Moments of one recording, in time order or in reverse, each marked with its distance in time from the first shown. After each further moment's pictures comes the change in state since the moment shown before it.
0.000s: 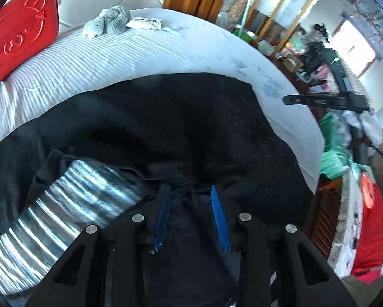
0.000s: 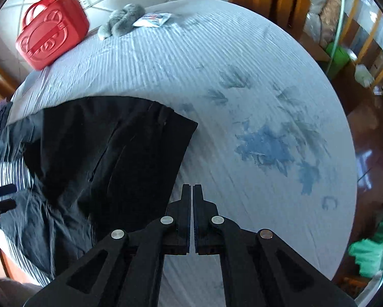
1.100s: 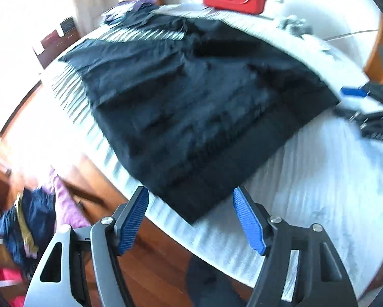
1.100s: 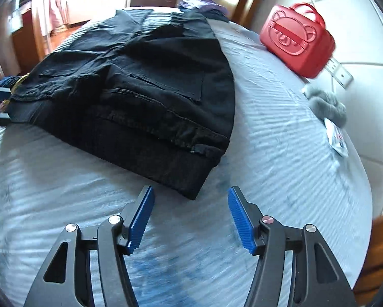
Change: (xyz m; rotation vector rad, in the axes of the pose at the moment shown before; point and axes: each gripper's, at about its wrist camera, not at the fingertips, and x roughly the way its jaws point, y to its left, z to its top) left arm 0.128 -0.280 -0.066 -1.138 -0.183 0.912; right arm 0.072 -0.030 0.046 -1.490 -0.278 0.455
